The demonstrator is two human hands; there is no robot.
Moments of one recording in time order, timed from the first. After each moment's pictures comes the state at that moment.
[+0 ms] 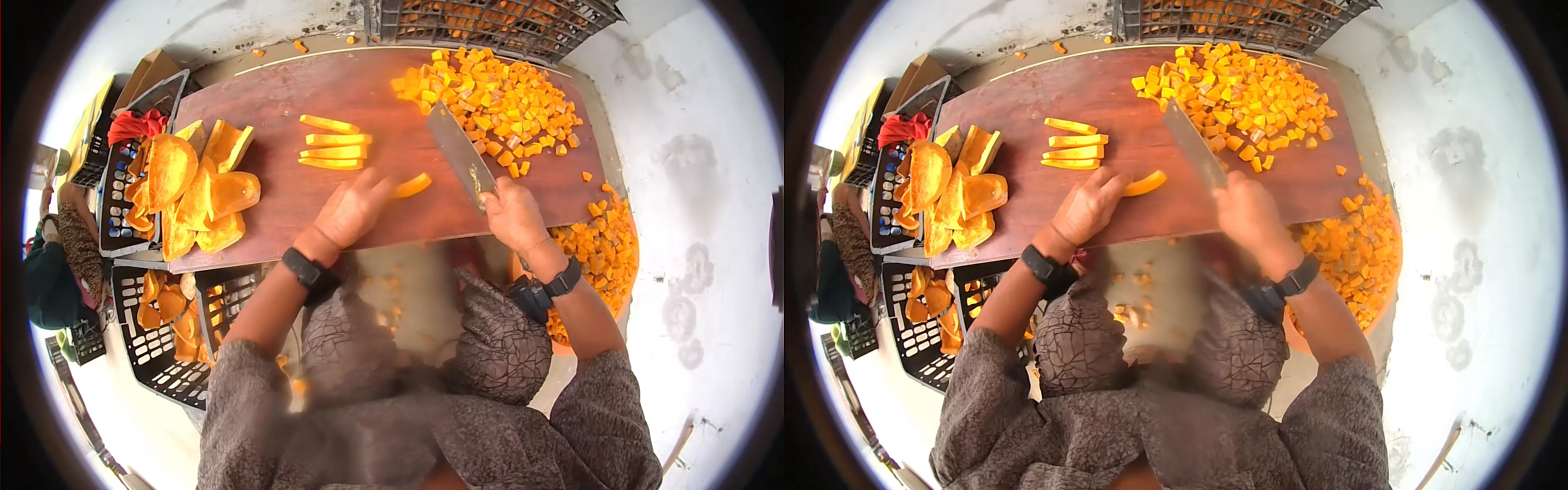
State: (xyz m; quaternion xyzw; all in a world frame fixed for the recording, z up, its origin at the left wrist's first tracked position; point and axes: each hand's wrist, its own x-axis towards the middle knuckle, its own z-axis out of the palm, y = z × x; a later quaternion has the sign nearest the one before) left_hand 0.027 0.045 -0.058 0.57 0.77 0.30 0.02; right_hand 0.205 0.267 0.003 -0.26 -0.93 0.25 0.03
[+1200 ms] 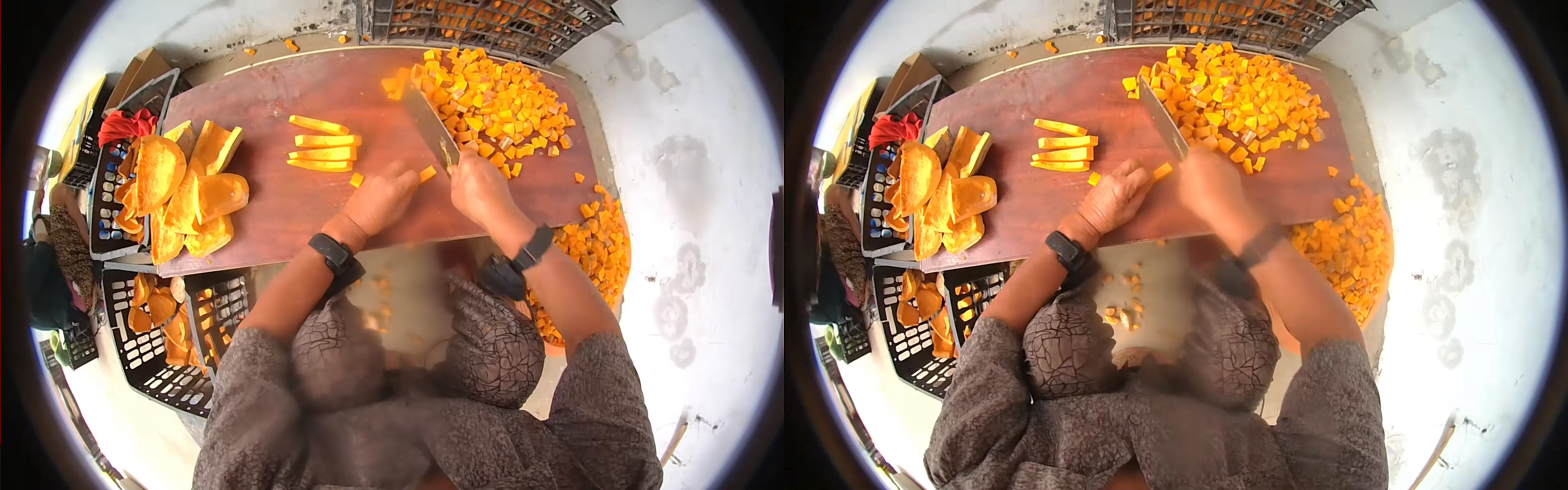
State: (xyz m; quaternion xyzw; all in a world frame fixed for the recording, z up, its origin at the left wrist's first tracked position) left_hand 0.040 0.101 -0.083 0.56 0.72 0.40 0.06; right_hand 0.151 0.258 -0.001 -0.25 -0.95 0.19 -0.01
